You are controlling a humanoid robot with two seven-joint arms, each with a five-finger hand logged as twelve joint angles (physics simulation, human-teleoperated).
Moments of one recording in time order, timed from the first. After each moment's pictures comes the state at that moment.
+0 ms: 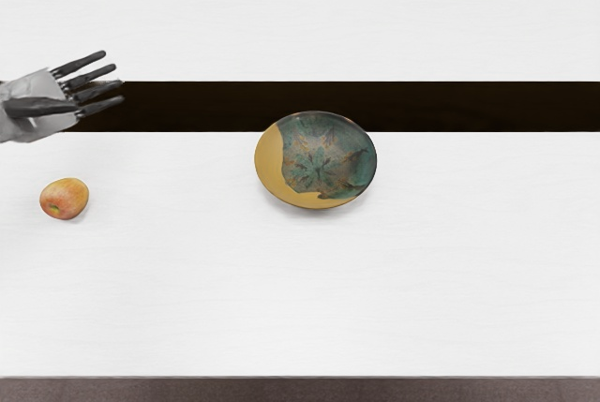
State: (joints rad) left arm -0.60 0.73 -0.93 -0.93 -0.20 -0.61 0.39; right arm -0.05 0.00 0.15 0.25 -0.07 -0.31 -0.01
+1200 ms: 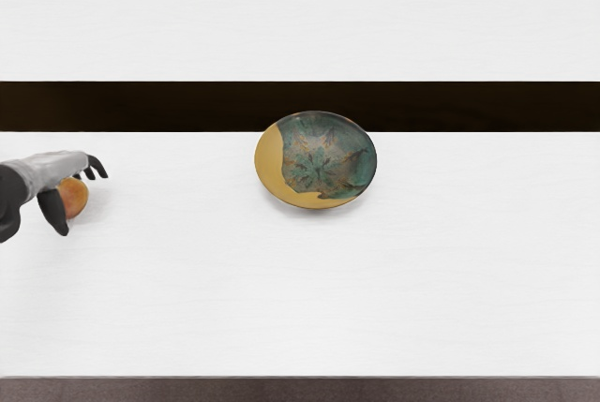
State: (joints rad) left arm -0.69 0.91 -0.51 -1.64 1.44 -0.21 0.61; right arm -0.04 0.00 0.15 0.25 -0.07 -0.31 -0.01
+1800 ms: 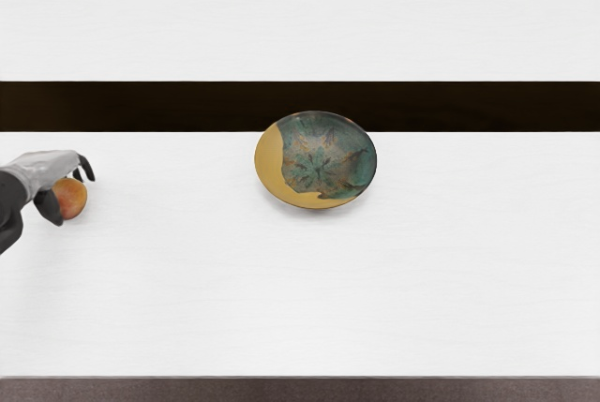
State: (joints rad) left arm -0.68 0.88 -0.45 -1.57 1.52 -0.11 0.61; right arm -0.04 0.00 0.15 0.25 -0.07 -0.31 -0.01
